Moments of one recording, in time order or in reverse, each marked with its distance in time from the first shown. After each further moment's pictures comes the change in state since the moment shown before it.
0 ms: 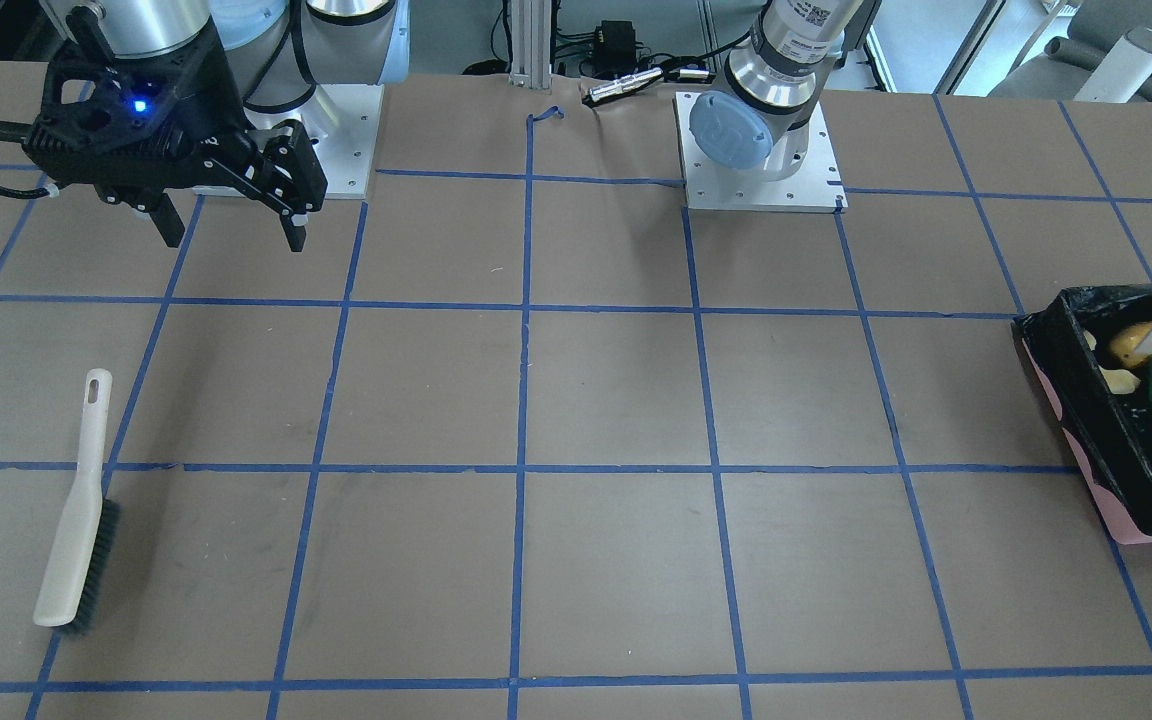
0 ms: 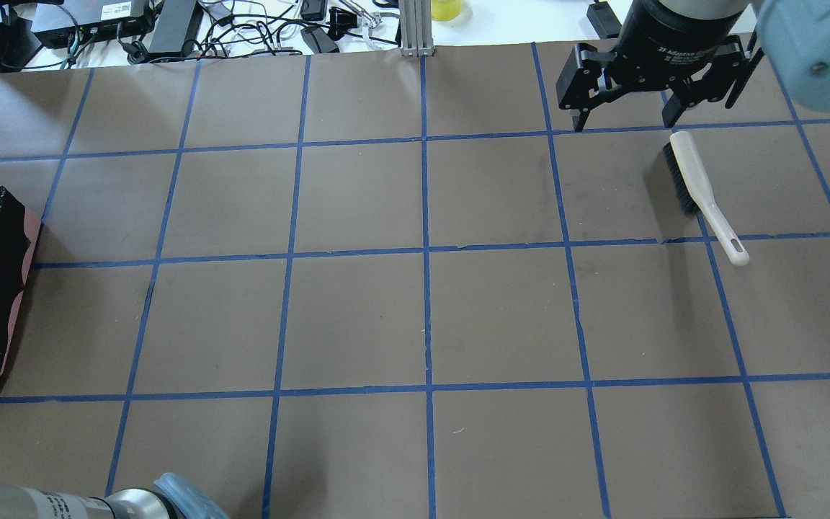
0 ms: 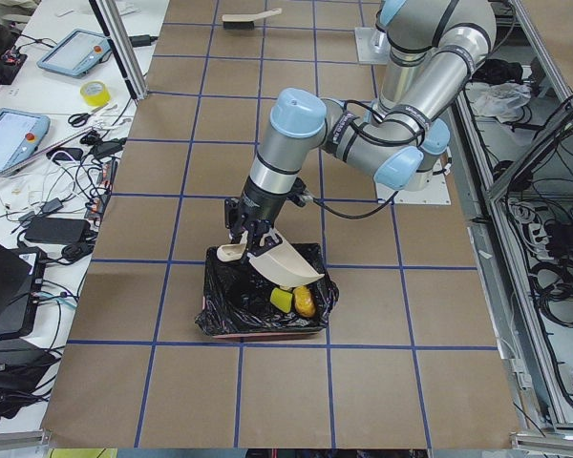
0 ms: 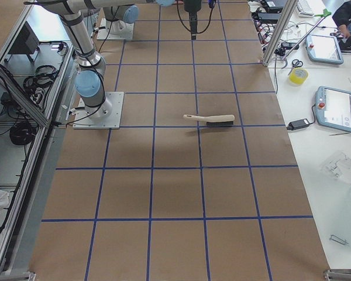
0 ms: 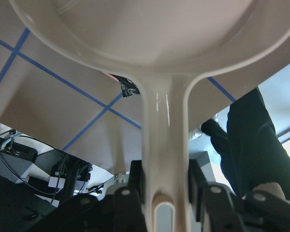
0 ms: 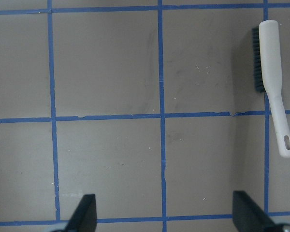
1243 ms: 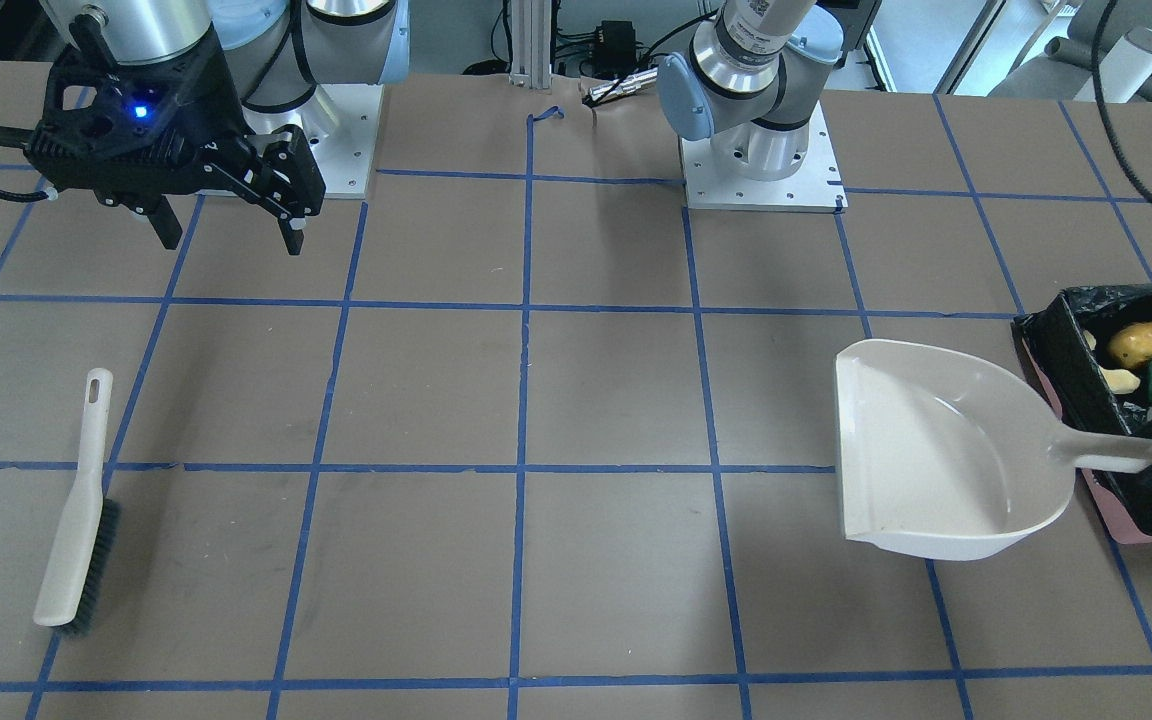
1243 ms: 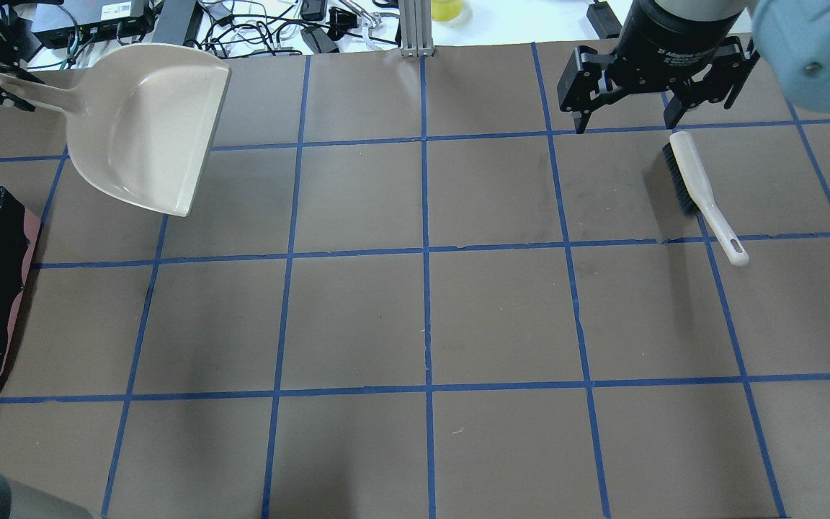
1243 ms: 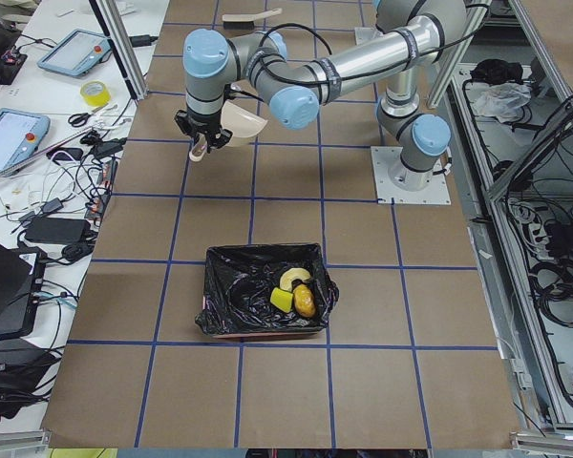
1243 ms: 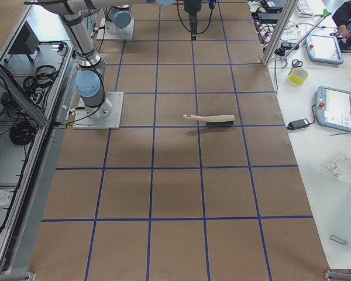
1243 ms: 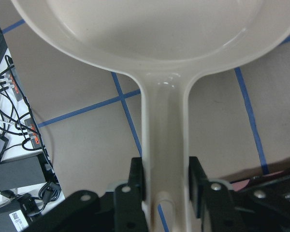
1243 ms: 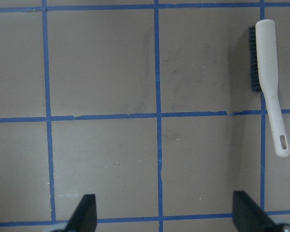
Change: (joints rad) left arm -0.443 -0.123 0.087 -0.347 -0.133 -0.987; right arm 0.001 0.007 0.000 0.002 -0.015 0.000
